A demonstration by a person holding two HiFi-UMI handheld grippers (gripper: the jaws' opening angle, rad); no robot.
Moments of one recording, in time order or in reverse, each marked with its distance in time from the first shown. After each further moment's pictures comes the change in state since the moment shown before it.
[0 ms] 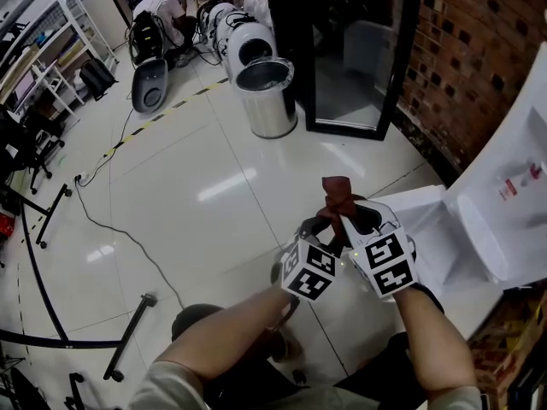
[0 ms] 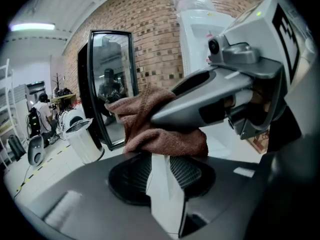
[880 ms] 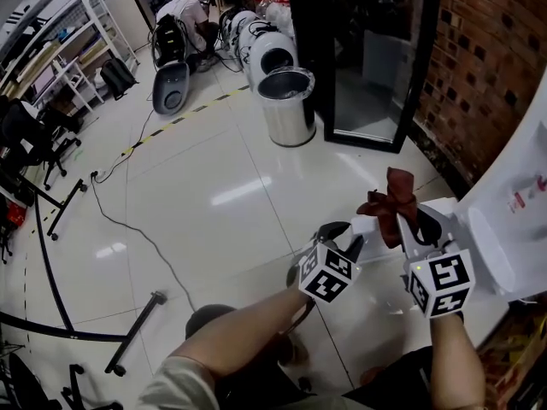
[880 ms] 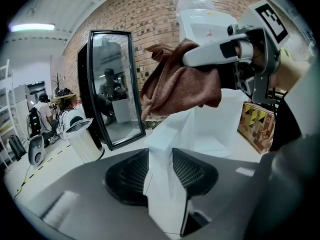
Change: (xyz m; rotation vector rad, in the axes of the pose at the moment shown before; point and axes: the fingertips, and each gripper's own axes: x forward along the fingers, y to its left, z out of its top) left arm 0.002 -0.003 0.001 0.003 0.004 0.005; right arm -0.087 -0.057 0.029 0.114 -0.182 -0.174
